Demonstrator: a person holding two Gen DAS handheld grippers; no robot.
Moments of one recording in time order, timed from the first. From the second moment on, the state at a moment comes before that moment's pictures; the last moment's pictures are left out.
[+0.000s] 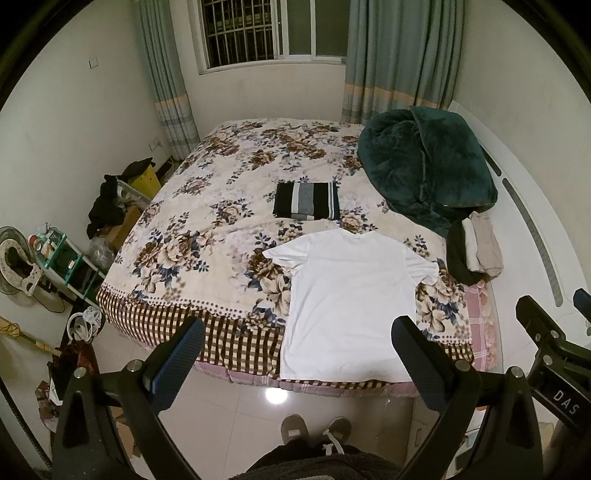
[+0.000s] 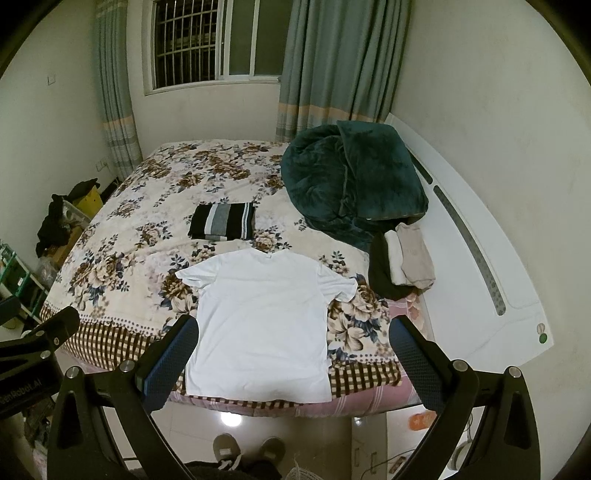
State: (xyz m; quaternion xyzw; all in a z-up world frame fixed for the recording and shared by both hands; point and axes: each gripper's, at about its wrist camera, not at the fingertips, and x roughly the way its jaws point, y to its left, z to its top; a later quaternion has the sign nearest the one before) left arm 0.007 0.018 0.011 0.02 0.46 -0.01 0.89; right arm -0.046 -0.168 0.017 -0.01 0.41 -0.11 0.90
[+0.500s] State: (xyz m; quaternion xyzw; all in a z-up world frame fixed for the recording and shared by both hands) left arm 0.016 0.020 0.020 0.01 0.46 -0.01 0.89; right arm -0.034 -0.164 0.027 -0.02 0.41 -0.10 0.91
